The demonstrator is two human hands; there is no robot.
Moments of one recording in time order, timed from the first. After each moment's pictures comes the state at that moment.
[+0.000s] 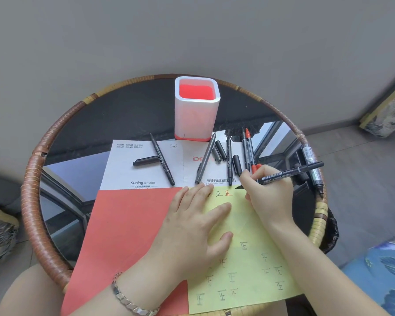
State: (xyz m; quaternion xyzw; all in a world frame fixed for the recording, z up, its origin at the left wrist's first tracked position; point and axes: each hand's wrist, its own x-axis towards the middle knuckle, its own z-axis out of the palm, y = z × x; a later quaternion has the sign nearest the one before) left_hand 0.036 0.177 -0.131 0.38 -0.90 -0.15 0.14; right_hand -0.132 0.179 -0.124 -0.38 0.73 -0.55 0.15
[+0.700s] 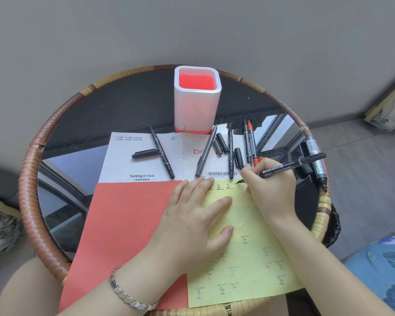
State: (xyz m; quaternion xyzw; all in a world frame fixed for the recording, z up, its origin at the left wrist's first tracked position) left_hand 0.035 0.178 -0.128 0.38 -0.90 -0.15 0.13; right_hand -0.133 0.179 -0.124 -0.41 0.74 -0.52 0.12
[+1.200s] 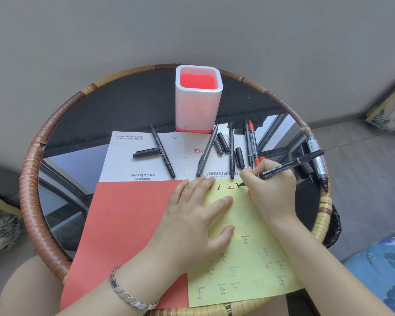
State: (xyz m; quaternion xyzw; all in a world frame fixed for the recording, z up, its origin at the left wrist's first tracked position) left_hand 0.035 0.177 -0.129 0.38 -0.90 -0.16 0.14; right_hand -0.132 0.178 -0.124 -0.42 0.74 -0.51 0.09
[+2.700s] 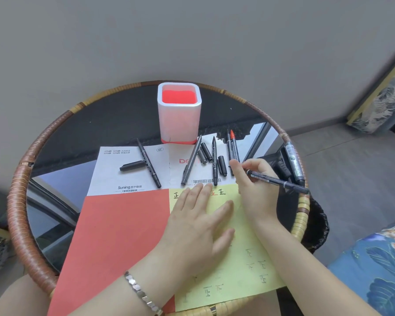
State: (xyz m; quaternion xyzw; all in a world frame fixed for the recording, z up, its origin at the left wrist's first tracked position) left_hand 0.011 0.183 -0.125 0.37 -0.92 -0.08 0.08; right_hand -0.131 0.183 -0.113 -0.35 0.67 -0.63 0.17
